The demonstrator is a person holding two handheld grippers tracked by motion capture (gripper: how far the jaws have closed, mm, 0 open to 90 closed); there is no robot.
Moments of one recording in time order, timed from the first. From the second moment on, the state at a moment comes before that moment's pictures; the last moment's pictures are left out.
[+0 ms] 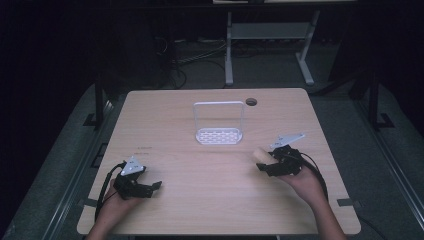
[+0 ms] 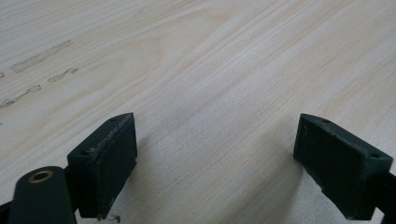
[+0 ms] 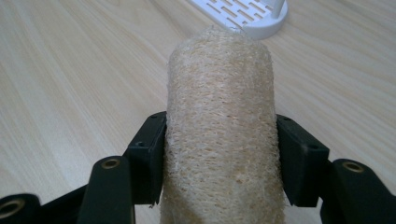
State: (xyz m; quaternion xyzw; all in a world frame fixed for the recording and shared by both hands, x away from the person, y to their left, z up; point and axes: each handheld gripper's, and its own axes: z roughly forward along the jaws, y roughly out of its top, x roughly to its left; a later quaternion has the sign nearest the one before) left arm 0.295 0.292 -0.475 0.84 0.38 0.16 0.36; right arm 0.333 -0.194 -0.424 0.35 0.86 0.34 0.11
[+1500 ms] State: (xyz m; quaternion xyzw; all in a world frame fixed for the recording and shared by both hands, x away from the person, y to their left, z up) left arm 0.294 0.292 -0.475 0.84 0.38 0.16 0.36; right arm 0.383 -0.125 -0.409 0.31 0.88 0.35 0.11
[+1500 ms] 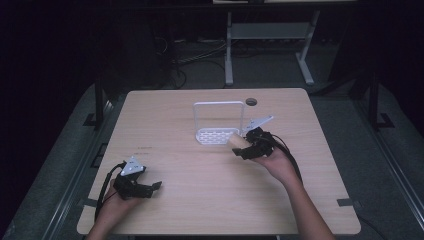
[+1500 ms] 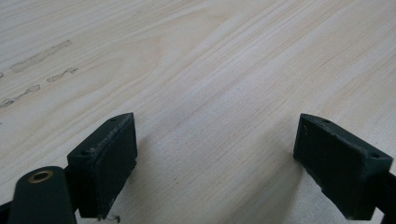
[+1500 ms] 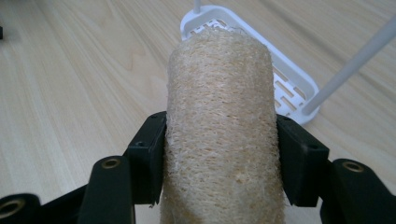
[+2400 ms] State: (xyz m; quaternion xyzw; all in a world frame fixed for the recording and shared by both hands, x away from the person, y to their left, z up) left arm 0.294 0.292 -0.475 0.84 0.38 0.16 0.36; right arm 0.414 -0.086 -0.405 0.30 0.88 0.35 0.11
